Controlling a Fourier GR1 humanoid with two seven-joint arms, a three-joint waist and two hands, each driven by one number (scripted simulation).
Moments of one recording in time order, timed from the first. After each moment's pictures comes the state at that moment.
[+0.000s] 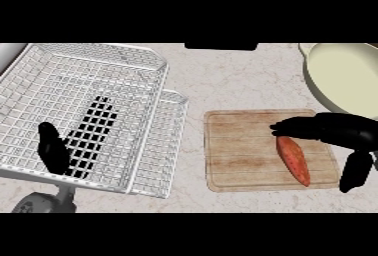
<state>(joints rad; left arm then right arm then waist) -0.10 0.40 -0.30 -1.57 0.55 0.15 -0.05 -0.52 -0.93 0.64 -1.34 0.26 0.51 -0.57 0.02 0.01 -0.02</state>
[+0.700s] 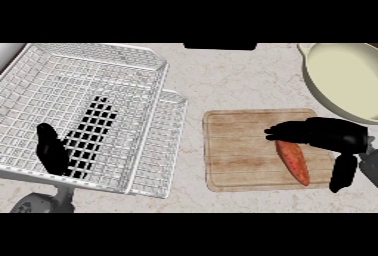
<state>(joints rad) -0.10 0.42 -0.31 -1.57 0.54 0.16 -0.05 -0.52 -0.87 0.69 -1.25 0.36 0.46 -0.60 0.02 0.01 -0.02</state>
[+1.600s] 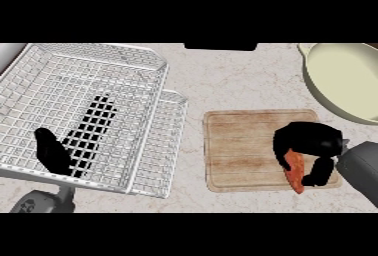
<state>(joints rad) -0.12 0.43 -0.32 -1.54 0.49 0.16 -0.11 -0.54 -0.75 0.74 -1.14 0.52 0.32 -0.71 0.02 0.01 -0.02</state>
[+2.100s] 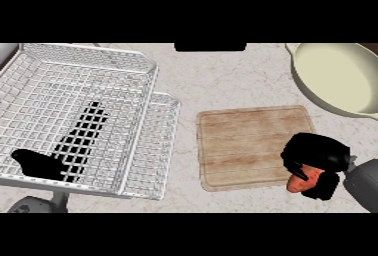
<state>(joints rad) -0.08 0.46 -0.32 -1.53 0.44 0.20 -0.10 -0.41 -0.77 0.70 -1.20 0.53 0.23 -0.64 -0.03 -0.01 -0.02</state>
